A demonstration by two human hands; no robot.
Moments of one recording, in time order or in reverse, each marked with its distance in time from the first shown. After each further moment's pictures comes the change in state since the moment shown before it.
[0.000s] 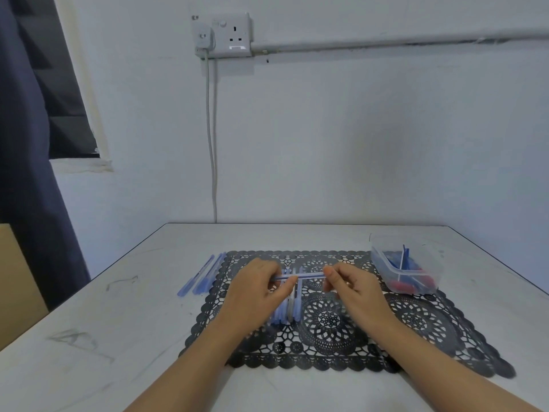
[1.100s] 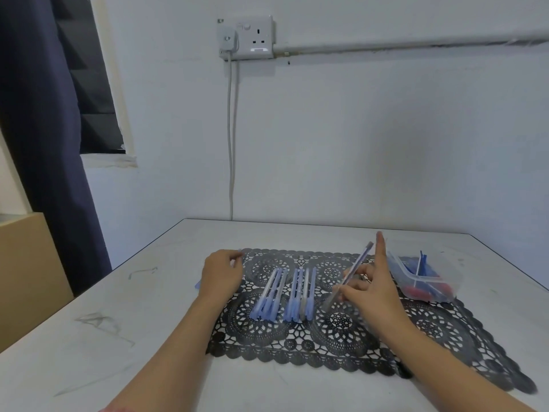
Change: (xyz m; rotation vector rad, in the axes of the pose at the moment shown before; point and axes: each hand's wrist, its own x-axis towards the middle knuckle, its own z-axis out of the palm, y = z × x) left_hand 0.009 -0.076 -0.017 -0.041 0.208 -0.558; right_hand 0.005 -0.008 0.006 0.216 0.104 0.290
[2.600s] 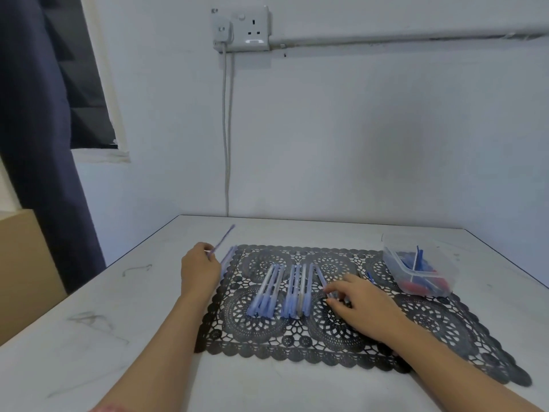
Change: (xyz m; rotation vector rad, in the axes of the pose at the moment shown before) left_hand 0.007 -0.015 -0.012 -0.043 0.134 -0.194; right_hand 0.007 0.024 -0.008 -1.006 -0.325 -0.367
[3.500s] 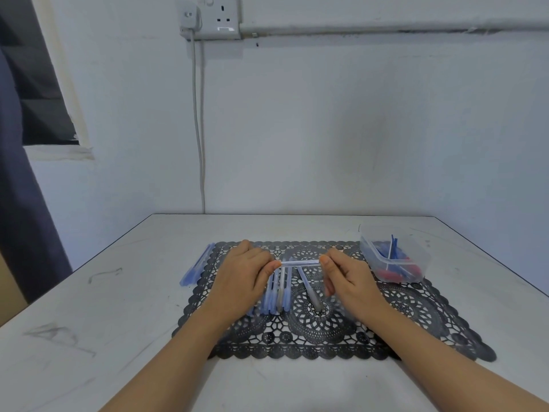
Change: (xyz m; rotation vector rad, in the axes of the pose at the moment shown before) left_hand -0.057 0.047 0.032 0.038 -0.163 0.990; right_hand -0.001 0.005 -0.003 0.649 0.378 -0.039
